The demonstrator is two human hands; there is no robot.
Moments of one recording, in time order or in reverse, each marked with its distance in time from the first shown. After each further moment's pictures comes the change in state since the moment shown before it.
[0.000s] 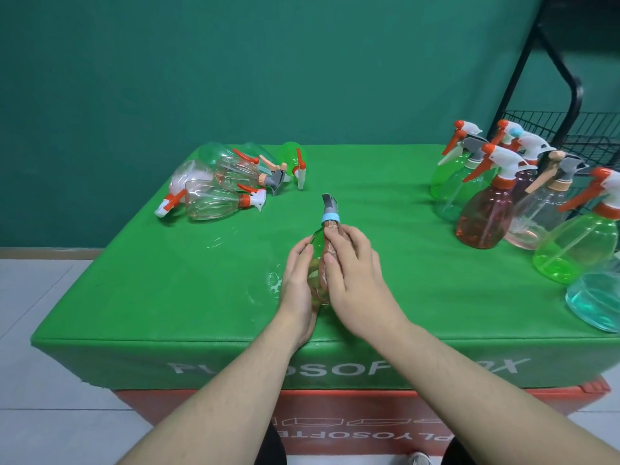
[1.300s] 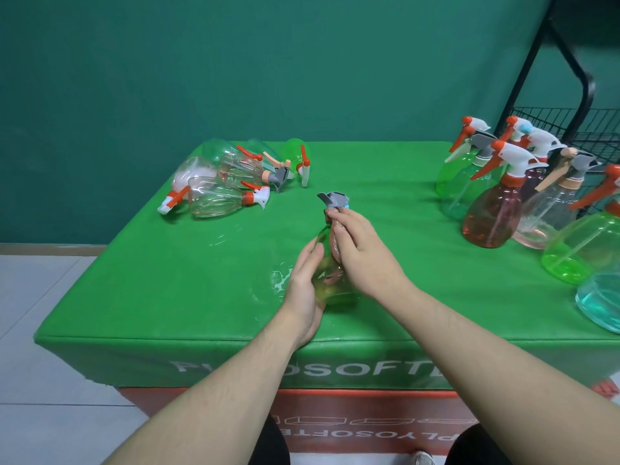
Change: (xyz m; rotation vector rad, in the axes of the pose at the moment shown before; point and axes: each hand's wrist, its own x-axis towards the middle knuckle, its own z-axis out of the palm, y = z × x) left_hand 0.006 -0.003 -0.008 0.036 -0.123 -0.032; right_hand 0.046 0.008 -0.008 0.157 -0.039 0.049
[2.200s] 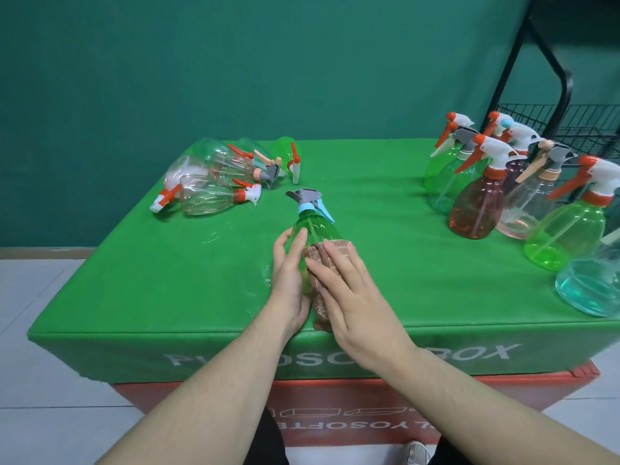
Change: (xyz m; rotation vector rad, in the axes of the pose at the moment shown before) left_hand -0.006 0.009 0.007 -0.085 0.147 0.065; right_hand -0.085 0.031 0.016 -0.362 -0.012 -0.360
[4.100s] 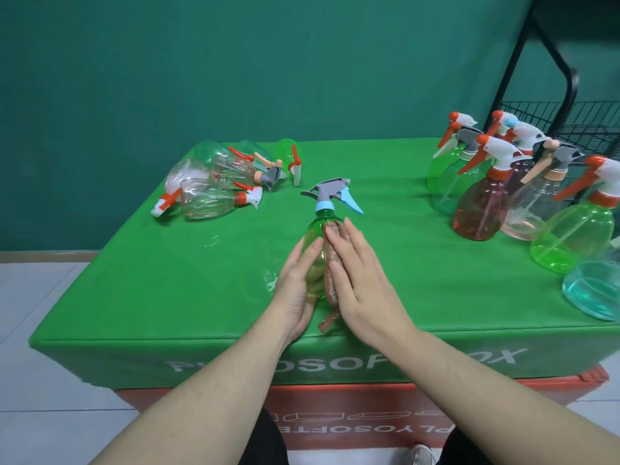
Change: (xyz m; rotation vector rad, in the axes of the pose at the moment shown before) left_hand 0.004 -0.003 -0.007 0.038 -0.222 -0.081; right_hand 0.028 0.000 -0.016 0.239 0.049 0.190
